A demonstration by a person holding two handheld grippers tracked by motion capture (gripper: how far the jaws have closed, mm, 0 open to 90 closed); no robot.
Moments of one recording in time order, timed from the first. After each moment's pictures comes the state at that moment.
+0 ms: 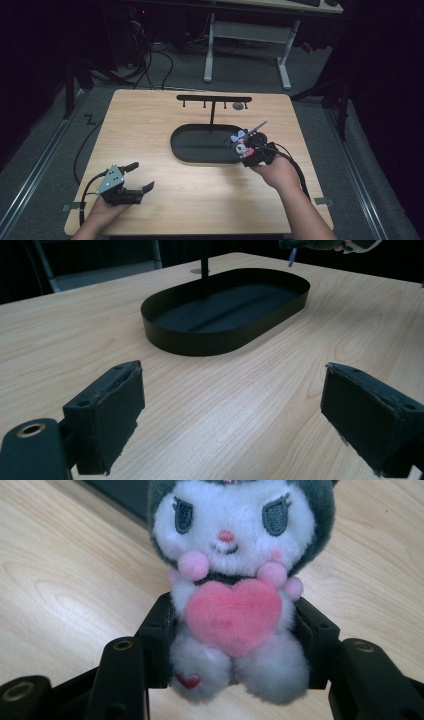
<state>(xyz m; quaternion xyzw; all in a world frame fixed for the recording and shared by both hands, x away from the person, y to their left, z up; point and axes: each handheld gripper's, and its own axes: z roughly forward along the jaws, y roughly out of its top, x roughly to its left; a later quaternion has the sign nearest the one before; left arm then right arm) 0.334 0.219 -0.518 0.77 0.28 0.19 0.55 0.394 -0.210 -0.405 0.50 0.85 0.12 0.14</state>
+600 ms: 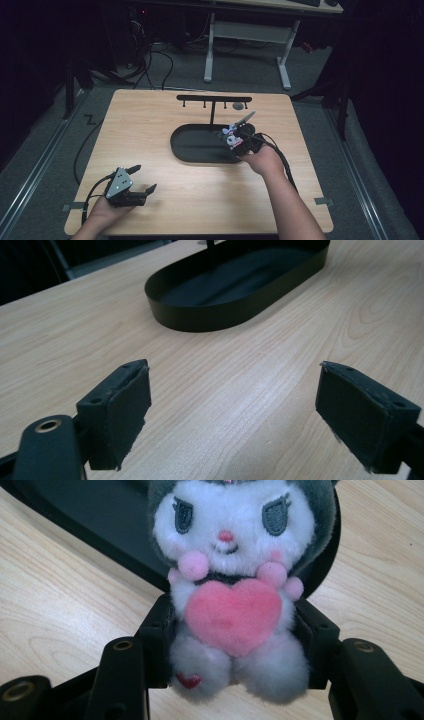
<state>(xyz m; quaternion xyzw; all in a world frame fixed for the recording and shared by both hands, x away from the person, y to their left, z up) 0.329 0.206 -0.523 0.80 0.26 0.24 0.49 0.436 -0.189 -0.419 0.51 0.84 0.12 0.13</state>
